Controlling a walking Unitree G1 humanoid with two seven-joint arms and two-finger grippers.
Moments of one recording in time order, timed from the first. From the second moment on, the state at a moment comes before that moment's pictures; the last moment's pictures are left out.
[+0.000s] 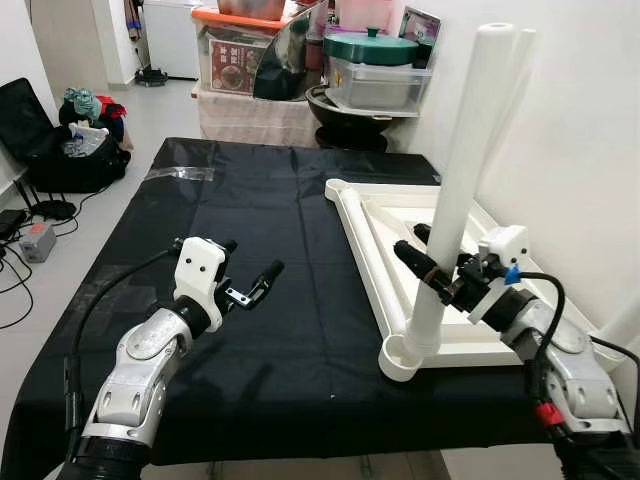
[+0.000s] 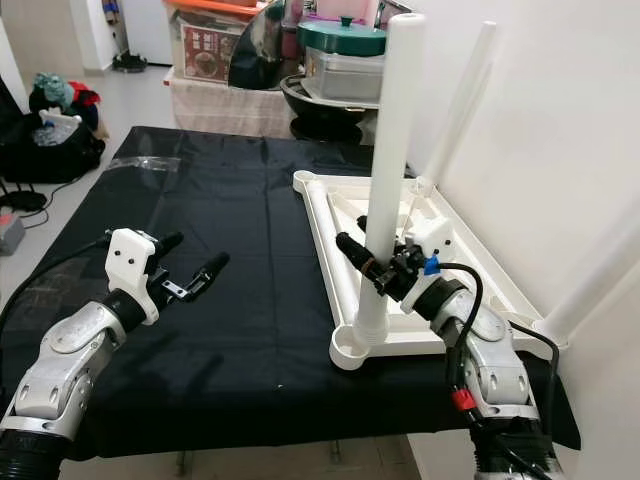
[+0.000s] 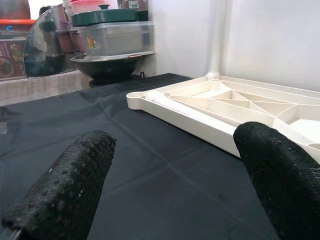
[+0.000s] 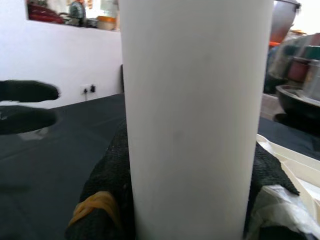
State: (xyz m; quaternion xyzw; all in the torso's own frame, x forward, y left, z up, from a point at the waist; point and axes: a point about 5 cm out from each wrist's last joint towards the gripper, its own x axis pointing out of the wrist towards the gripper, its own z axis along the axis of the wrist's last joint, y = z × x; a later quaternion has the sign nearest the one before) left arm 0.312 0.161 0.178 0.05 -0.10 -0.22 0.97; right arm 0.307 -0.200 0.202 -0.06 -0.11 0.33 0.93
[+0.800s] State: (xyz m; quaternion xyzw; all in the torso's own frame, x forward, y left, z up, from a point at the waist) left arm 0.313 0.161 0.177 0.05 -0.10 -0.22 0.97; right arm 0.296 -0.176 0.196 -0.03 -0.12 0.37 0.92
